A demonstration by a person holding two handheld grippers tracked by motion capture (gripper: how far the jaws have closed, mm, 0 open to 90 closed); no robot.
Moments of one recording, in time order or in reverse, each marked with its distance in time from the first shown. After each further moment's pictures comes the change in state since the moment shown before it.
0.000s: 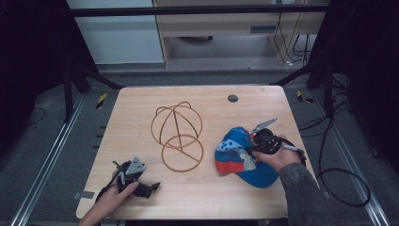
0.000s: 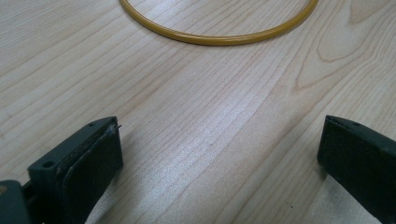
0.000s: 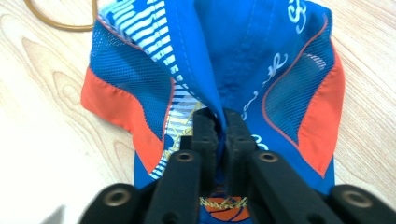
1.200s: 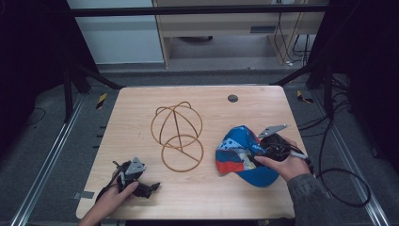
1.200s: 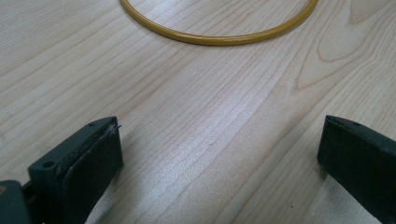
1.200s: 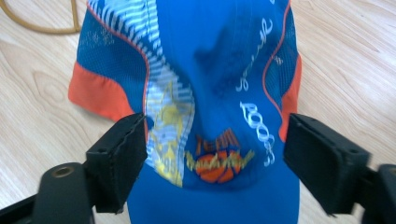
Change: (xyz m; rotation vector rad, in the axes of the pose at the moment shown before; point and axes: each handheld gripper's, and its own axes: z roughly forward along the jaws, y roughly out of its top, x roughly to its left) left arm 0.000 0.000 0.000 0.000 0.001 0.000; right arm 0.010 -0.016 -0.022 -0.076 -0.127 0.010
